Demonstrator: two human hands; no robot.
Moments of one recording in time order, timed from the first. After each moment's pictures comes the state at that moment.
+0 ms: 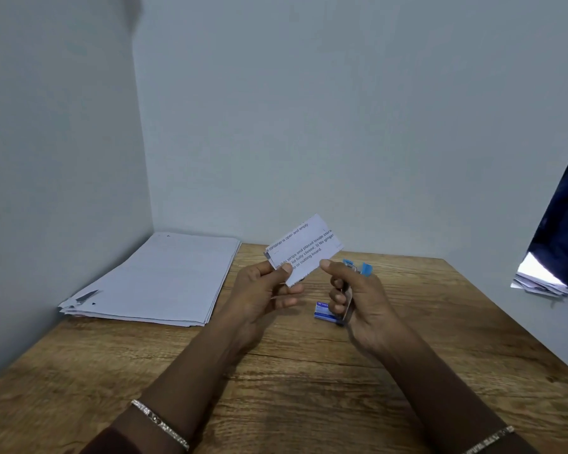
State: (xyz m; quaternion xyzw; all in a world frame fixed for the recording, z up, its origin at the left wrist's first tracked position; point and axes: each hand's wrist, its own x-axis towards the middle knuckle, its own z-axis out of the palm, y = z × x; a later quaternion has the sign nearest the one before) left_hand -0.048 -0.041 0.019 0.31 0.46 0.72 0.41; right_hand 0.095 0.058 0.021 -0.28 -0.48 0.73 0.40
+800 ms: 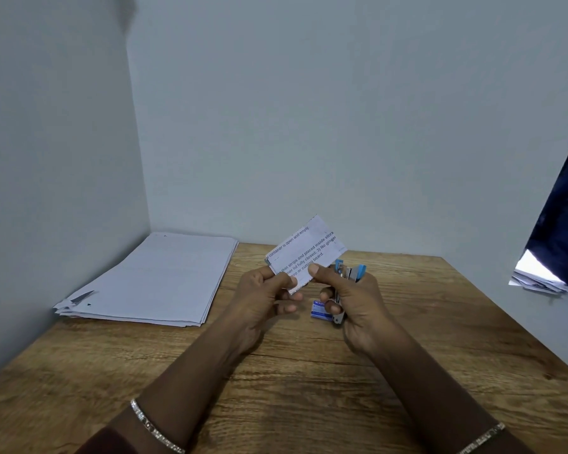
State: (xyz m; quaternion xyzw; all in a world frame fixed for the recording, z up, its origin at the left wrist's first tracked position) left_hand -0.047 -0.034 0.009 0.31 0.49 0.70 0.41; right_hand 0.091 0.056 0.015 -0.29 -0.52 0.68 0.42
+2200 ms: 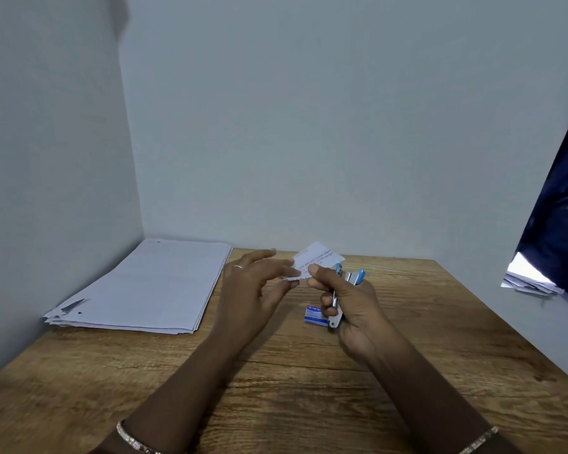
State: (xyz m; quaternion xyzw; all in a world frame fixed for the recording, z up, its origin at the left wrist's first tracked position) left_hand -0.048 -0.046 0.021 0.58 0.62 0.50 -0.16; right_hand 0.092 0.062 0.016 -0.30 -0.44 0.73 0.43
